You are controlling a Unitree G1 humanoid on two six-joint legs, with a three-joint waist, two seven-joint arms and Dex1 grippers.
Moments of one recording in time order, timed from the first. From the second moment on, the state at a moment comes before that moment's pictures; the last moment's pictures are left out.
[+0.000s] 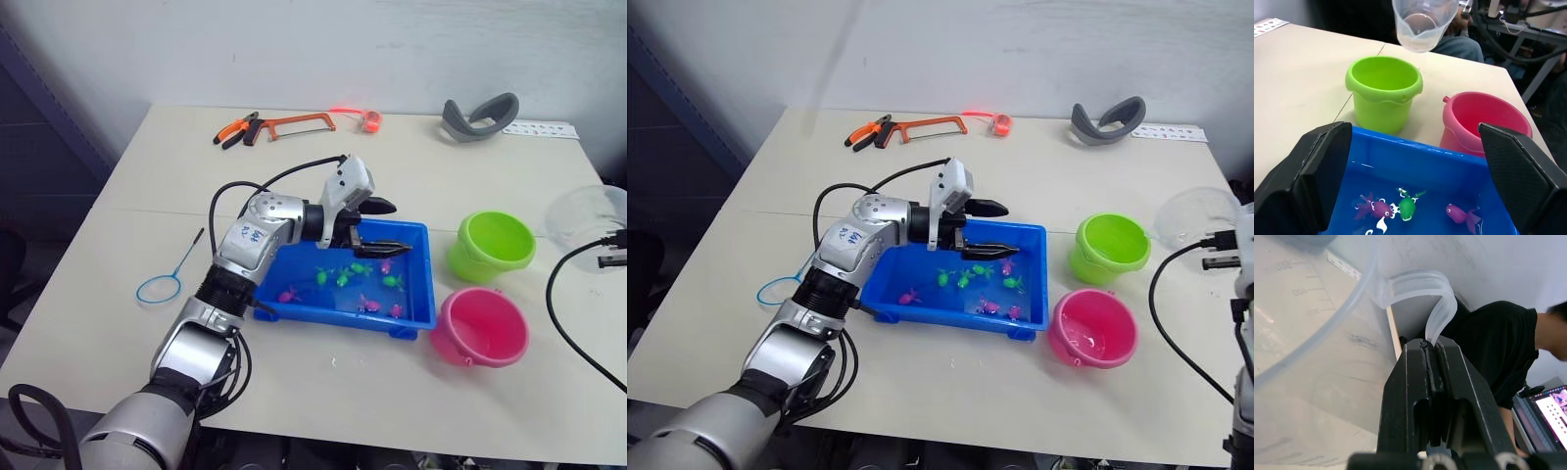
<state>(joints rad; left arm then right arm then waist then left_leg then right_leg) -0.96 0.17 -0.24 0.33 -0.26 0.47 -0.96 -0.06 -0.74 -0.49 -0.26 -0.14 0.44 0.11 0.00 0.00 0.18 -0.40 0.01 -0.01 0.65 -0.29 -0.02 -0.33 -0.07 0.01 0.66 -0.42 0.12</state>
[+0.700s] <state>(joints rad) -0.95 0.19 -0.23 0.30 -0.26 0.48 -0.96 -0.13 -1.10 -0.19 -0.06 -0.63 0.06 0.07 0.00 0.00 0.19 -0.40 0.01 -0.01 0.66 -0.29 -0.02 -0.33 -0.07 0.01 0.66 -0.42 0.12</state>
